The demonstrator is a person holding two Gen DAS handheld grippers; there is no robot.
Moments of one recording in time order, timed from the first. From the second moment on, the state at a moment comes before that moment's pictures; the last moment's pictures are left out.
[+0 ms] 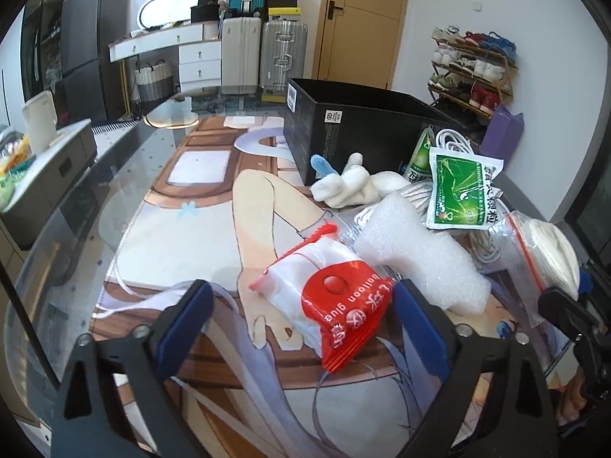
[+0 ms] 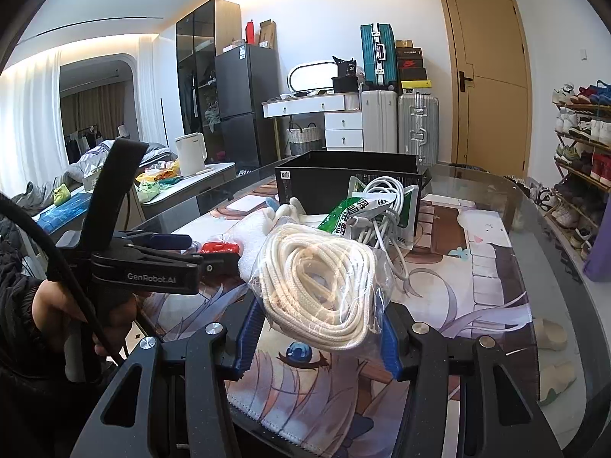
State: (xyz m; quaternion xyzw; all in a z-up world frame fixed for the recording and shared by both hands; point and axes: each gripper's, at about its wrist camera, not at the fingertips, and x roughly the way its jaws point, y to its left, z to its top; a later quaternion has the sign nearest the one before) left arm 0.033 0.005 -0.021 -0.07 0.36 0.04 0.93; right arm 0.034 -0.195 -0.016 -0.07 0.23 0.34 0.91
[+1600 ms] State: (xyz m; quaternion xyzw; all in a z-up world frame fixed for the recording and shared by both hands) left arm 0.018 0.002 -0.011 -0.05 0.35 0.01 0.93; right arm 0.031 -0.195 -0.014 -0.07 0.23 0.34 0.91
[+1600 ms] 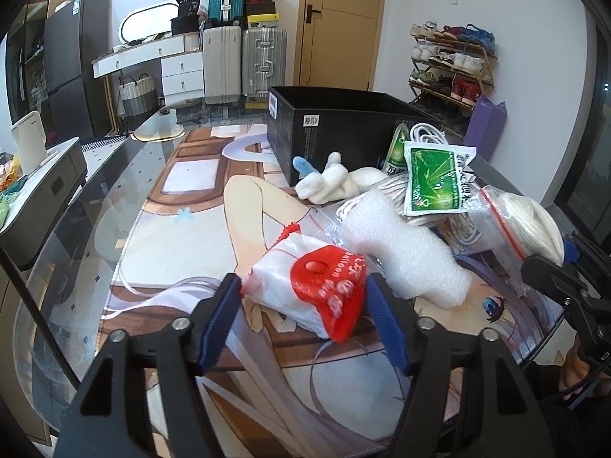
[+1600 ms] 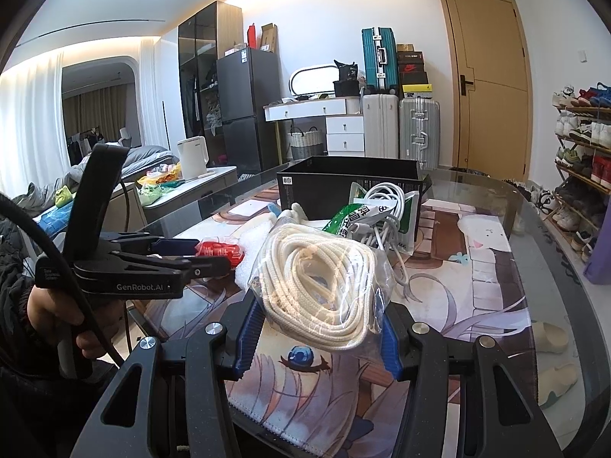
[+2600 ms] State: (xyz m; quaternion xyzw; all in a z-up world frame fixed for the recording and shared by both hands) left arm 0.015 0.004 0.016 -0.05 0.32 0.02 0.95; right arm 0.036 -0.198 0.000 -0.07 0.22 0.33 0.92
